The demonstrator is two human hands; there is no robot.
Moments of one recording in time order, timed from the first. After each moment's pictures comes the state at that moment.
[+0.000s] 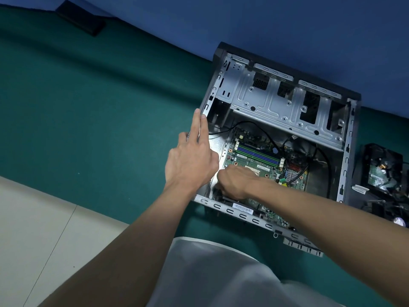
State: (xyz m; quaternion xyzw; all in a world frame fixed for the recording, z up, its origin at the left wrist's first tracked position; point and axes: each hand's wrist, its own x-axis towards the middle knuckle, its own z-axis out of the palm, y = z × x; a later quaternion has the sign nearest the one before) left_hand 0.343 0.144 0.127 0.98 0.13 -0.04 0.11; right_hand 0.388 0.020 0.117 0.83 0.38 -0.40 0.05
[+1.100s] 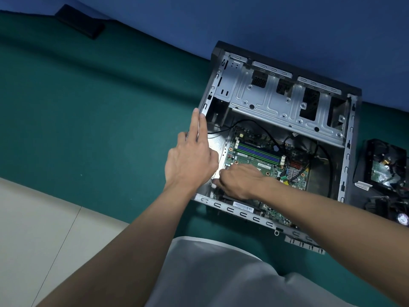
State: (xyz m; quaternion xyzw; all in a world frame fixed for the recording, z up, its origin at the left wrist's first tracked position) left_hand 0.342 0.143 0.129 0.98 0.13 -0.04 0.11; right_hand 0.388 0.009 0.111 0.84 0.40 -0.36 0.06
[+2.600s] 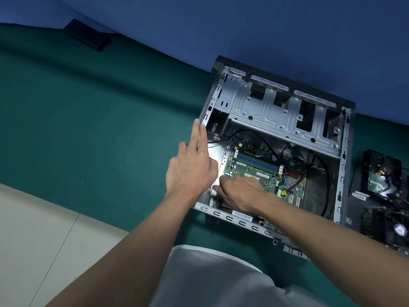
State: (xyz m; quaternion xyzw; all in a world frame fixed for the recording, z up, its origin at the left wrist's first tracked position) left_hand 0.342 0.143 0.129 0.98 0.13 -0.04 0.11; right_hand 0.380 -0.006 0.093 0.87 0.38 -0.30 0.00
